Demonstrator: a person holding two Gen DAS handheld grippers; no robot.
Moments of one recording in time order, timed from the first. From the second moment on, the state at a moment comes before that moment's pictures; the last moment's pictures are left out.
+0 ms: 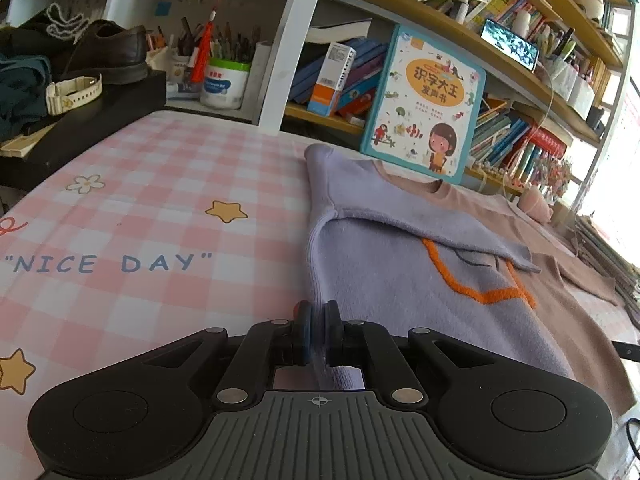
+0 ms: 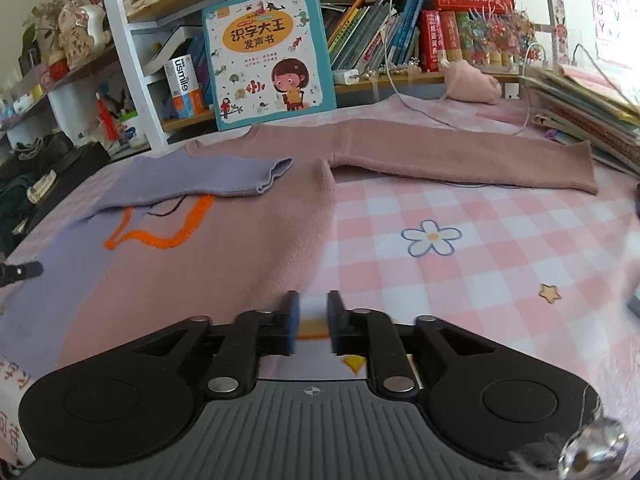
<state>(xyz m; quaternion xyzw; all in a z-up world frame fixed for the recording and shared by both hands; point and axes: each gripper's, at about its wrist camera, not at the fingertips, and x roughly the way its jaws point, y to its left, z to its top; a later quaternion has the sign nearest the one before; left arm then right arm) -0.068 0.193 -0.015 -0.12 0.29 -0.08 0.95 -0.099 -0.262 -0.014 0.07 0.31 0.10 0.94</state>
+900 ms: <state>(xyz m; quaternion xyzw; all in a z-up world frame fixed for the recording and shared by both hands) -0.086 0.203 -0.011 -0.14 0.29 -0.07 0.94 -0.091 -0.229 -0.020 0.04 0.30 0.16 0.94</state>
